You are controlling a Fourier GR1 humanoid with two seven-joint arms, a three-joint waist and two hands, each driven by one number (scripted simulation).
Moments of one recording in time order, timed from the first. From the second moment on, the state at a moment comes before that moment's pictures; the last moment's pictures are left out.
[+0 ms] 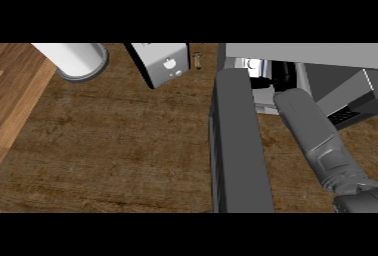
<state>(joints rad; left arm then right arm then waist) 0.49 0.03 0.46 -2.24 0.45 -0.46 -0.04 -1.03 -0.18 -0.22 -0.24 0.38 -0.54 -0.66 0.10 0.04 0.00</state>
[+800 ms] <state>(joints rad) 0.42 0.05 0.44 -2.19 0.39 -0.46 -0.04 -1.05 -0.30 -0.17 -0.07 0.51 -0.85 -0.51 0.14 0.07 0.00</state>
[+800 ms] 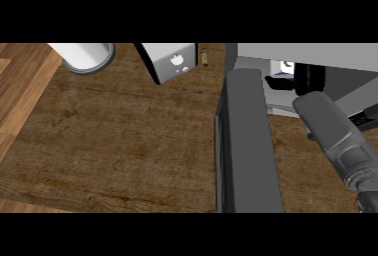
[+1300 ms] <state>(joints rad) 0.38 0.08 0.42 -2.15 0.35 -0.48 -0.05 -1.07 -0.27 -0.17 -0.10 0.51 -0.76 -0.61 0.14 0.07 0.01</state>
